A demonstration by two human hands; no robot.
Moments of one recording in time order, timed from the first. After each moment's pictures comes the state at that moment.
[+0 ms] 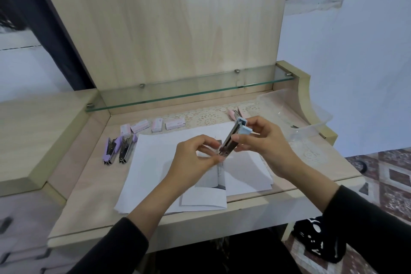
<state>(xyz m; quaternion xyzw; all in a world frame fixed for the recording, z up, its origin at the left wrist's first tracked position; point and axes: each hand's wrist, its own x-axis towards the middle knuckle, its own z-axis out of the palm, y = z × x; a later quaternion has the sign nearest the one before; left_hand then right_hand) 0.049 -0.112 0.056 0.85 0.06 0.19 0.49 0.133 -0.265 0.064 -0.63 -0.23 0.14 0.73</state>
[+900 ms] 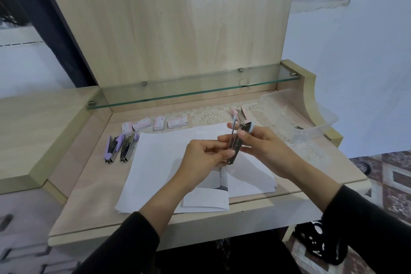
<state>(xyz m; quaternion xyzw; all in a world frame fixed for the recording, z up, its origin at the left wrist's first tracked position) 0.062 -0.120 0.051 0.75 0.10 0.11 0.64 0.139 -0.260 0.058 -0.62 -0.31 0.26 0.68</state>
